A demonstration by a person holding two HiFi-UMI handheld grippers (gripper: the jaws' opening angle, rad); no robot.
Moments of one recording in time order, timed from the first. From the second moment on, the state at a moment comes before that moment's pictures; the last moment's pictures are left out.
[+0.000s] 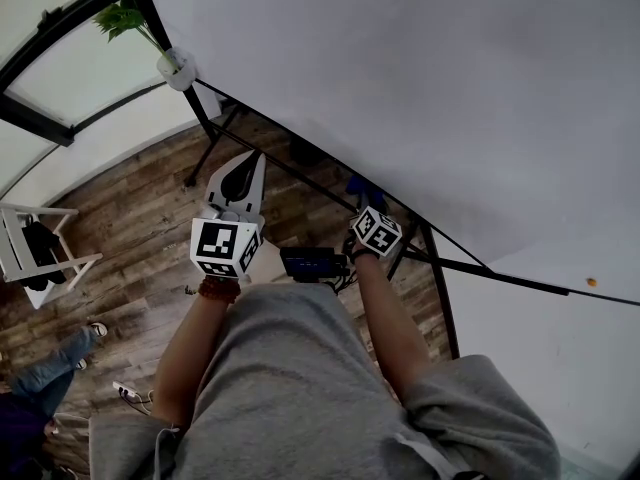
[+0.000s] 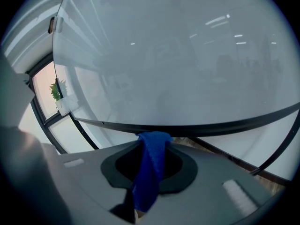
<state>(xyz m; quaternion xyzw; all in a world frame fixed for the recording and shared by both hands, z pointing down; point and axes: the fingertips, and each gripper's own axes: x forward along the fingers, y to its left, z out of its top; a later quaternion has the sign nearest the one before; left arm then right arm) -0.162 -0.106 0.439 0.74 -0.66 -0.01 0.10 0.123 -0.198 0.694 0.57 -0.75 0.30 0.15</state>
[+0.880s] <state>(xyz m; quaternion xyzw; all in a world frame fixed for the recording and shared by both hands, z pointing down) -0.223 -0.100 0.448 0.71 -0.70 -0.01 0.11 0.053 -0.208 0.692 0.53 -0.78 0.30 0.16</state>
